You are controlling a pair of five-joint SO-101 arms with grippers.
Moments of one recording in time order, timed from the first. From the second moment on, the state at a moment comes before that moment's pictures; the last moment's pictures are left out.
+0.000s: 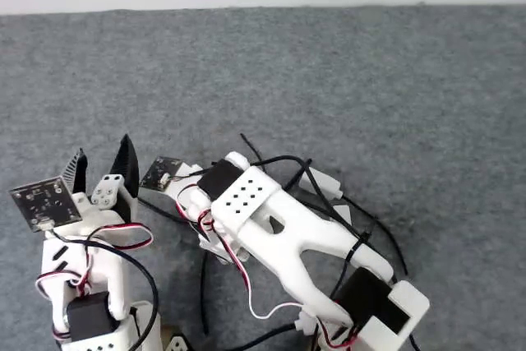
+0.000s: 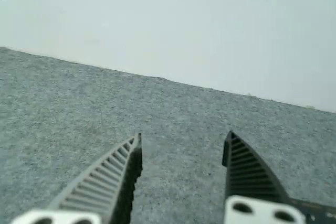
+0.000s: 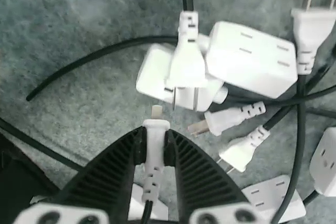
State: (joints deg) left arm -17.6 -93.9 77.7 43.6 12.4; right arm -52.0 1.5 12.5 86.1 14.8
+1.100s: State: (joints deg) left arm -19.4 -93.9 77.7 43.6 12.4; right arm -48.7 5.8 8.4 82.2 16.3
